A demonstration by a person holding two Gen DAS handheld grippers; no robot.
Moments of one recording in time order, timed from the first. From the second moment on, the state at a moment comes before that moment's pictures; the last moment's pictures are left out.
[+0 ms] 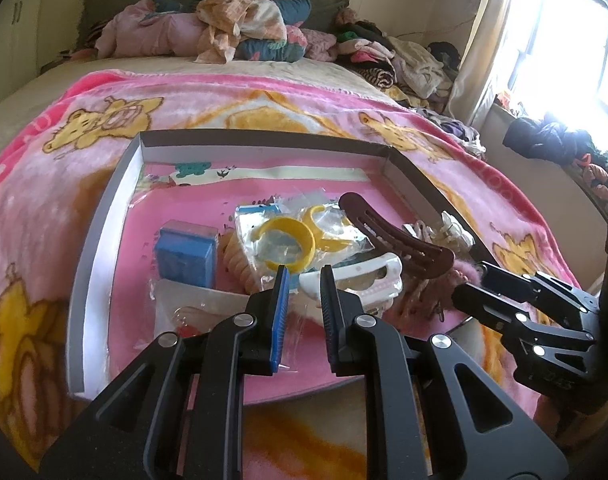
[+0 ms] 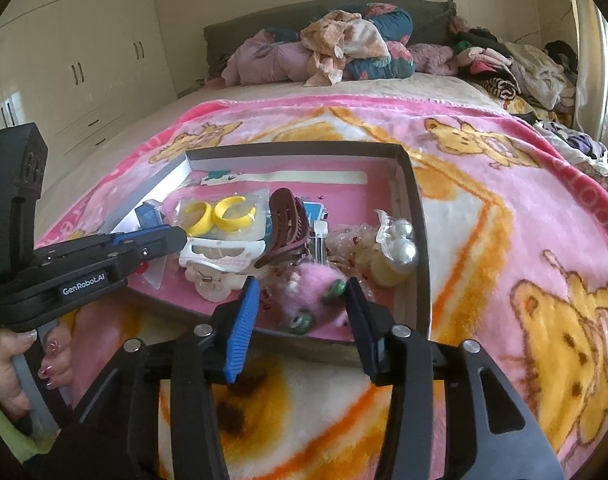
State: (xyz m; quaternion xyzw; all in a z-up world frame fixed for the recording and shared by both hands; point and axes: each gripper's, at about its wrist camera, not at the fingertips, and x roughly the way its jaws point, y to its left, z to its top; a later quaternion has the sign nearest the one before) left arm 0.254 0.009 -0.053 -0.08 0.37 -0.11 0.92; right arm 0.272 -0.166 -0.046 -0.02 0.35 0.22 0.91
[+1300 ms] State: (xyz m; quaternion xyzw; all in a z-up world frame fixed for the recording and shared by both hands) left arm 0.204 0.026 -0.015 -0.07 0.32 -0.08 0.94; right arm 0.225 -0.194 -0.006 -0.01 0.28 0.17 0.94
